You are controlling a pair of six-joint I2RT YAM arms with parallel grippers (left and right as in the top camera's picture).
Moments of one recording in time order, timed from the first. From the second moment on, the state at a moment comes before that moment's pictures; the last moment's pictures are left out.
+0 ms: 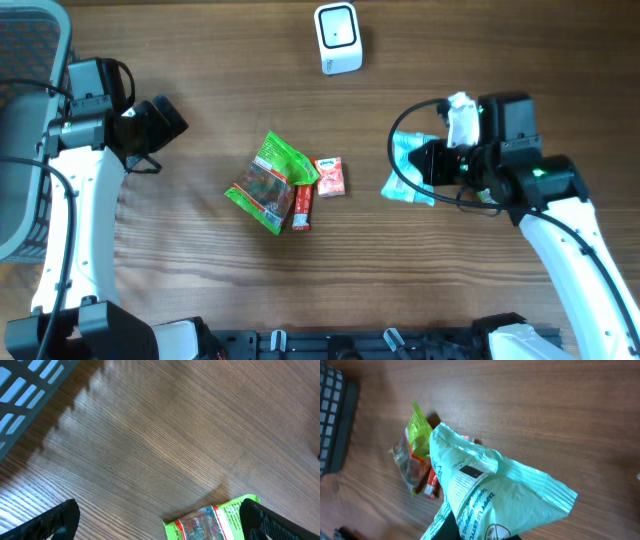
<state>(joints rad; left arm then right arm) 0.18 1.49 1.29 -0.92 0.01 -0.47 0.19 1.25 1.09 -0.82 -0.38 0.20</state>
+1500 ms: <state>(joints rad) 0.18 1.49 1.29 -0.92 0.01 -0.47 0.59 2.54 2.26 -0.23 1.04 -0.88</state>
